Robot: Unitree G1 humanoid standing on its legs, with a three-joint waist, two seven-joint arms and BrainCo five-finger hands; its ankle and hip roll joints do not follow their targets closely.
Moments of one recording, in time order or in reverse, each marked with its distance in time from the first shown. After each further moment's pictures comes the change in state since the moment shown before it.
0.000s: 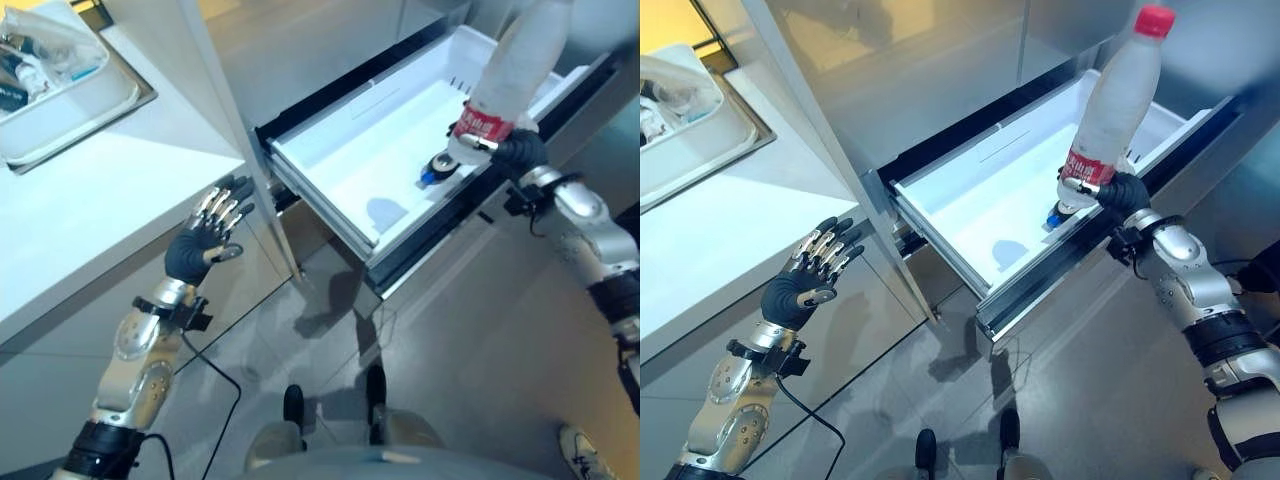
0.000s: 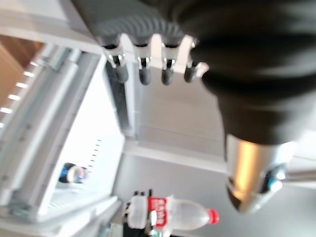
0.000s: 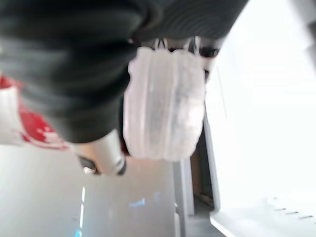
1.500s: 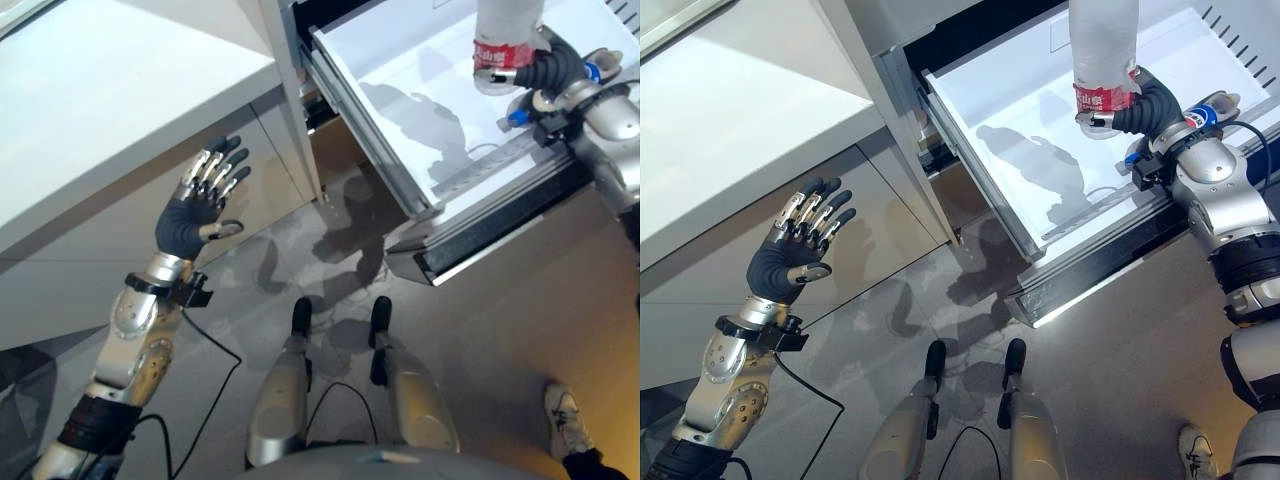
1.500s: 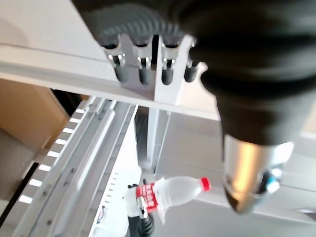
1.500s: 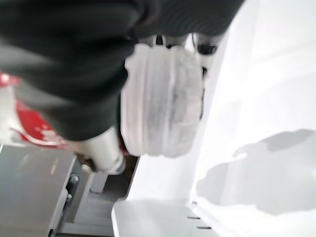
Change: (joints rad) left arm -0.097 0.058 -0.045 -0.039 0.020 -0.100 0.103; right arm -0.299 -0.071 0.133 0.250 -0.311 -0.034 -0.004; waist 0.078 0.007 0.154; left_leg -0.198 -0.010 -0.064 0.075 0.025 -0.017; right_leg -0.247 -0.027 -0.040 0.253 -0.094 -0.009
